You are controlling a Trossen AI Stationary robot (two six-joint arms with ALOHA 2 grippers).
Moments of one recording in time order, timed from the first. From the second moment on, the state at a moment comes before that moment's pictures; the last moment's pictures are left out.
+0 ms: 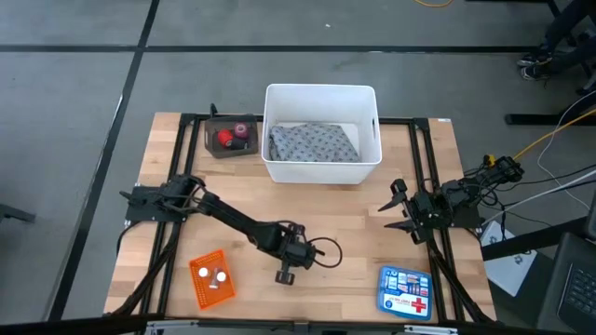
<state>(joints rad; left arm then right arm) -0.31 2.08 1.48 -0.52 -0.06 -0.16 0.49 0.02 0.02 0.03 0.17 0.02</state>
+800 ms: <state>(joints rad) -0.45 1.81 1.48 -0.93 0.09 -0.24 0.49 0.02 0.02 0.03 0.17 0.02</state>
